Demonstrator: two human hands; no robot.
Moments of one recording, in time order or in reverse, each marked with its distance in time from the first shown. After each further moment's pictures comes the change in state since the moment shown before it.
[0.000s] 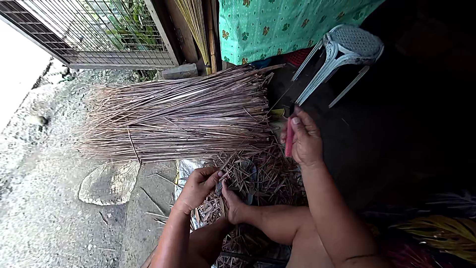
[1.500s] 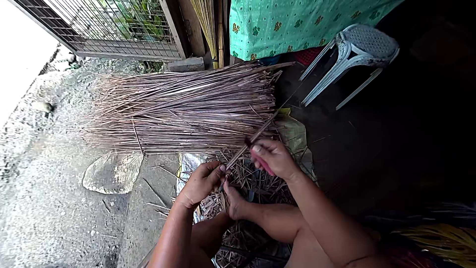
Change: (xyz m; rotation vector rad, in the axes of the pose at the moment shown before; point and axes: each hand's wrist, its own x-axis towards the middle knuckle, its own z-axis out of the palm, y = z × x) left_hand -0.002 0.009 -0.002 -0.065 -0.089 -0.048; right_hand -0.033 0.025 0.048 -0.102 -0.468 0.240
